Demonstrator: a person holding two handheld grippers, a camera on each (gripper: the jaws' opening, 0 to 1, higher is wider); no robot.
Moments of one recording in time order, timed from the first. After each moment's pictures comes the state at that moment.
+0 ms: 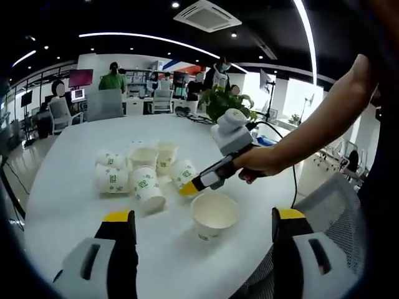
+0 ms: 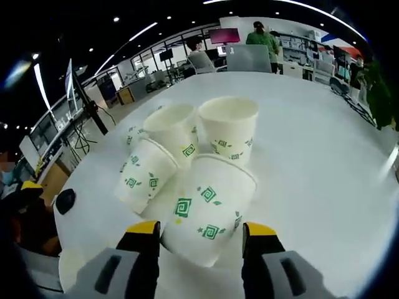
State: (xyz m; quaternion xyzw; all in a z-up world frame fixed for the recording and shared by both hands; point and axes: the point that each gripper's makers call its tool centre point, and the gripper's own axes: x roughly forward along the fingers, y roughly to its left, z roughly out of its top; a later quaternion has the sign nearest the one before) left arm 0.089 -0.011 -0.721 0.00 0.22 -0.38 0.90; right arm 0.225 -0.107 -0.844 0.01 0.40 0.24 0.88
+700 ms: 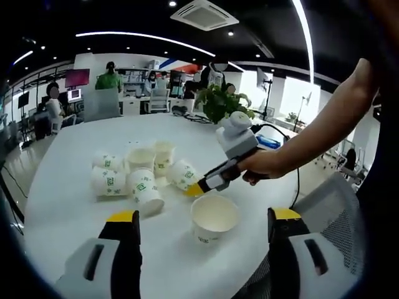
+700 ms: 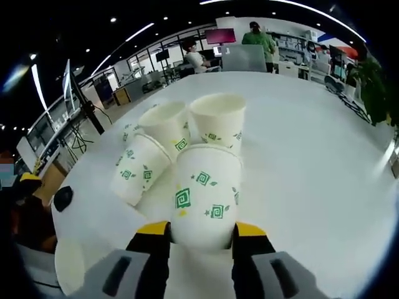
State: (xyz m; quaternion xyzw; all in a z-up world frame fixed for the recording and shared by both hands) left arm 0.093 -0.013 -0.720 0.00 0.22 -0.39 0.89; right arm 0.213 -0.120 -0.845 0.01 0.41 0.23 0.89
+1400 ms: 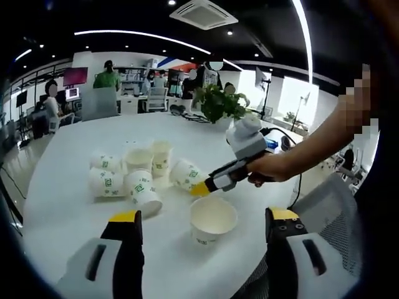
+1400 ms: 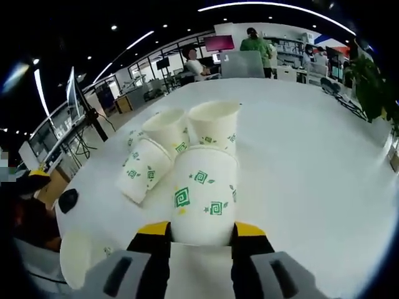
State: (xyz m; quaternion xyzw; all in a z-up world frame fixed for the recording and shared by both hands) left arm 0.096 -0.016 -0.717 0.00 0.23 -0.40 0.89; right arm 0.205 -0.132 -0.836 0.03 0.38 0.23 0.90
